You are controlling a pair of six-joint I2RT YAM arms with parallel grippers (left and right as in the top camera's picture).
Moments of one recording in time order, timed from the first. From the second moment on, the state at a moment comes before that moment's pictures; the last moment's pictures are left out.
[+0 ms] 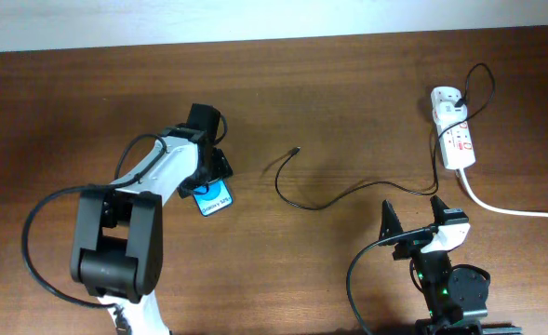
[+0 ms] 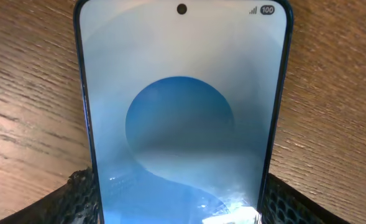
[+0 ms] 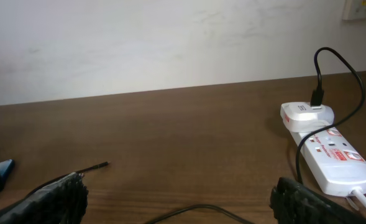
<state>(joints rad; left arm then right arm) -0.24 2.00 1.31 -0.75 -0.11 -0.66 0.04 0.02 0.01 -0.07 -0.07 0.15</state>
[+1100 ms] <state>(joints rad) -0.39 2.05 1.75 -1.14 0.43 -0.75 0.04 0.02 0.01 -0.07 -0.07 0.15</state>
